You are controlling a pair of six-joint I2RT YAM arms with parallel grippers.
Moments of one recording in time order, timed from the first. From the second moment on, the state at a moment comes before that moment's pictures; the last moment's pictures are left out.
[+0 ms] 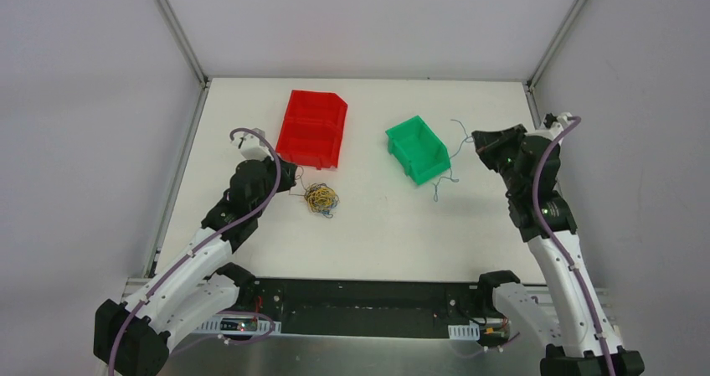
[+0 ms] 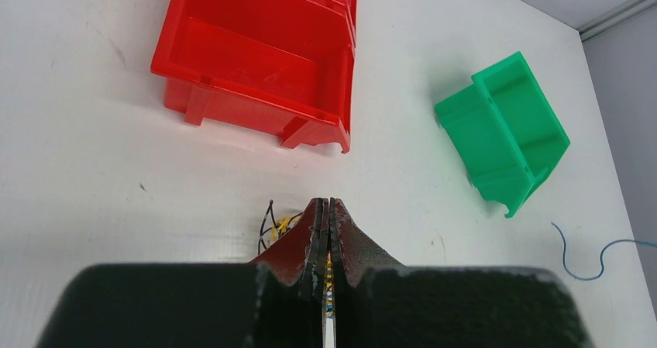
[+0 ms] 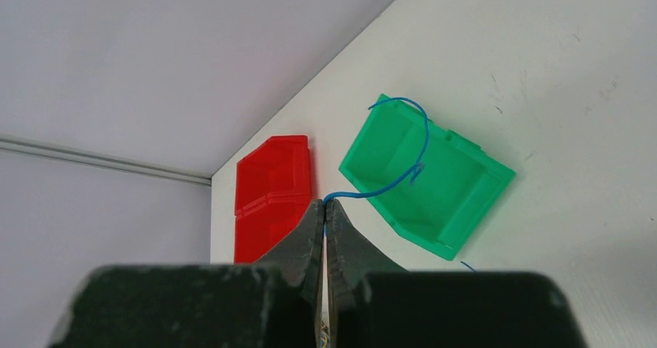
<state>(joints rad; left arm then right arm) -0.47 0.80 0.55 -0.05 -0.27 -0.59 0.18 0.77 0.86 -0.34 0.11 0.89</state>
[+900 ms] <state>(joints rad) -0.47 0.82 0.55 -0.04 -0.23 -0.58 0.21 1.17 1.01 0.11 -0.15 0.74</state>
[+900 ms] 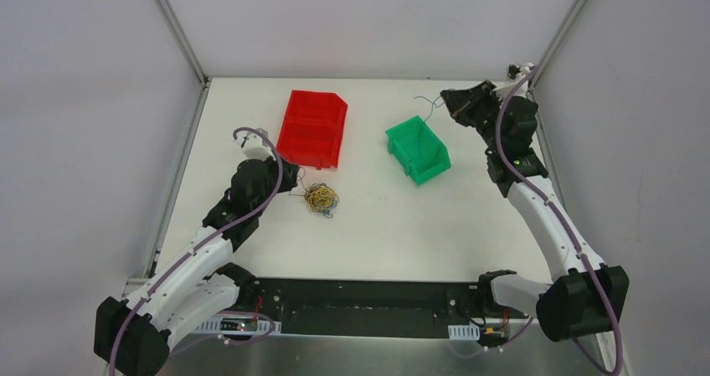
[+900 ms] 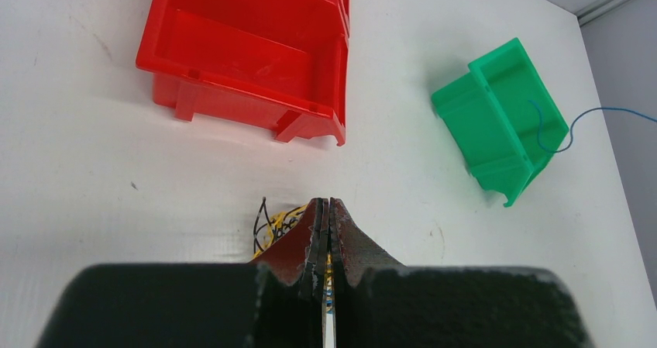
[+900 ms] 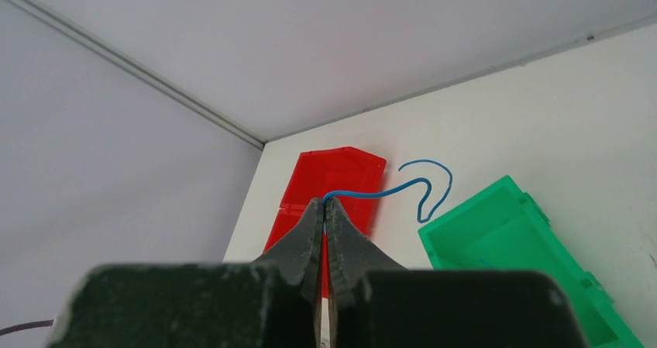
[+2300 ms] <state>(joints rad) -0.47 0.82 0.55 -0.03 -0.23 -0.58 0.24 1.66 1.06 0.03 -0.12 0.50</state>
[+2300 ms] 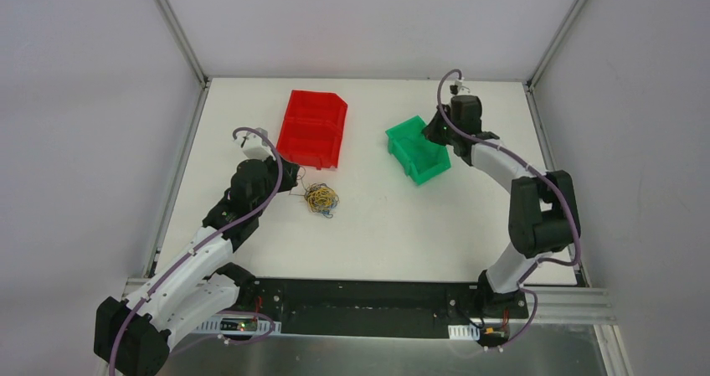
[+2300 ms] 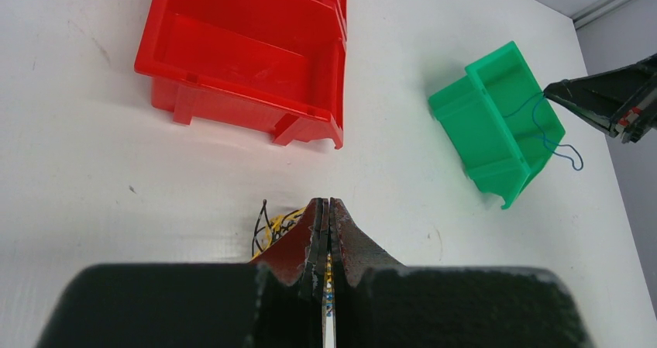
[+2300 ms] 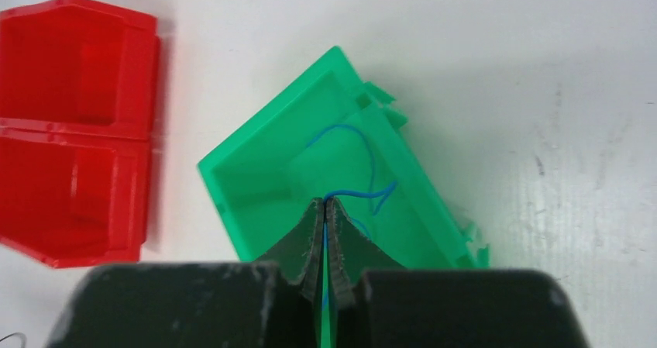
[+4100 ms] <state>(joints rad) -0.47 0.84 0.55 -0.02 -0.15 -0.56 0.78 1.41 1.05 -0.26 0.12 0.43</state>
